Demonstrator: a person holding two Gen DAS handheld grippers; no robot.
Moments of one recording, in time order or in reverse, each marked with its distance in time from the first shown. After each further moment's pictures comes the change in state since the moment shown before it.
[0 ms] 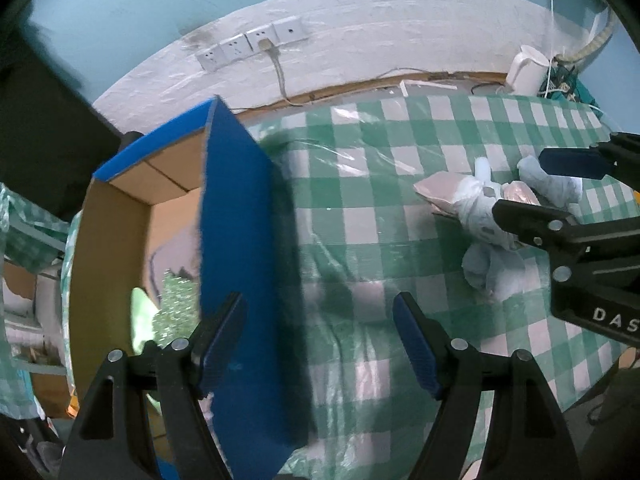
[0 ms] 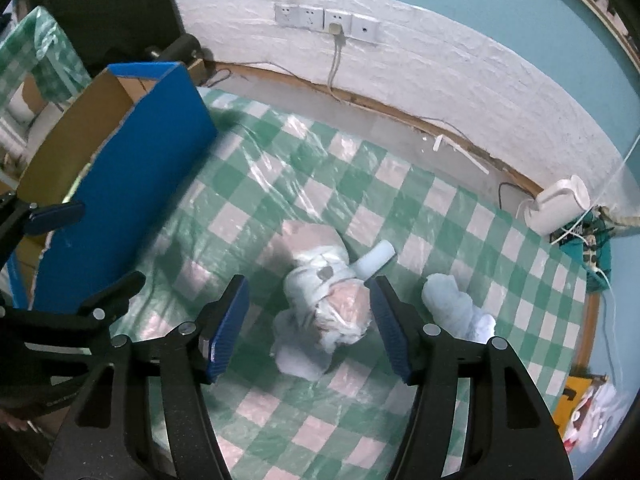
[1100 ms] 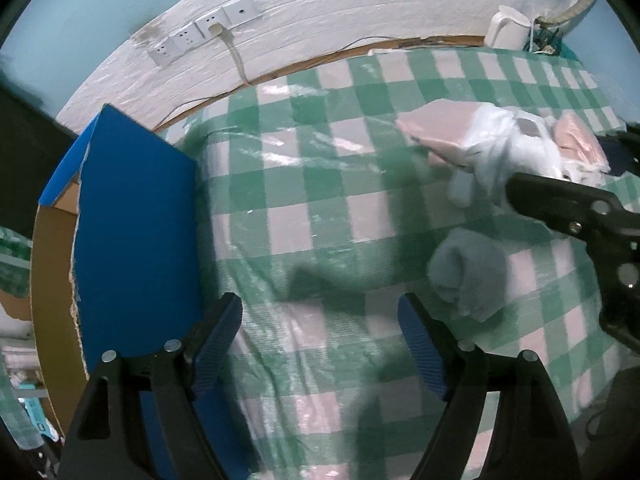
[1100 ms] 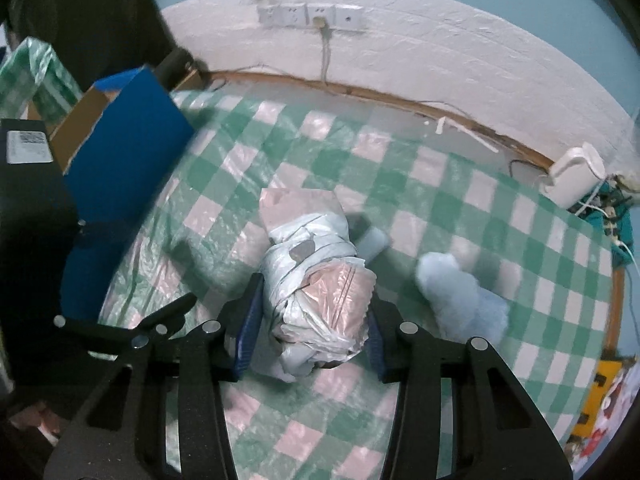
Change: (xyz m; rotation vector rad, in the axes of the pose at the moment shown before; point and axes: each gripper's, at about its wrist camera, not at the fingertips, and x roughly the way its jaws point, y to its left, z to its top) left arm 0.041 -0.058 0.014 0.093 0.085 -0.037; right arm 0.008 -0.042 -0.027 0.096 -0.030 0.075
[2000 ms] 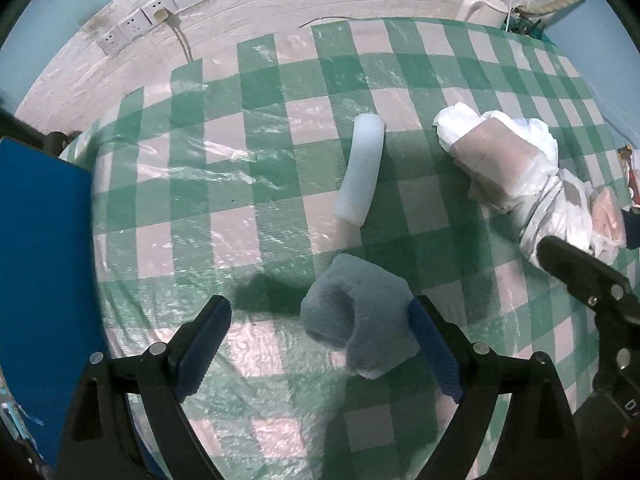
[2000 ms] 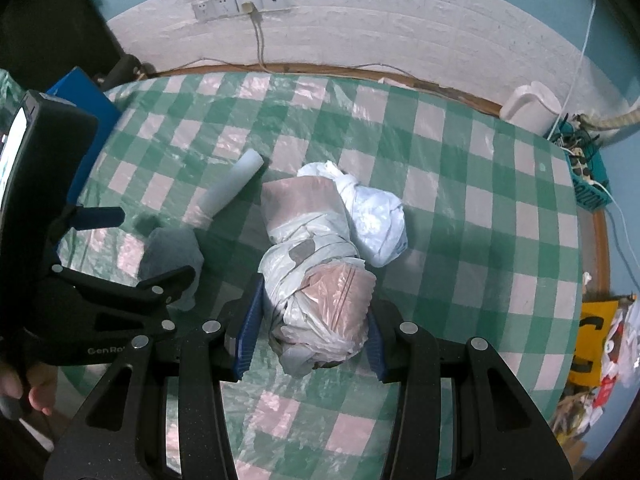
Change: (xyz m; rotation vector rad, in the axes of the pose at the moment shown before) left arm 0.031 -0.069 0.032 -0.026 0.064 -0.120; right arm -0.002 -0.076 -0.057 0.125 0.051 -0.086
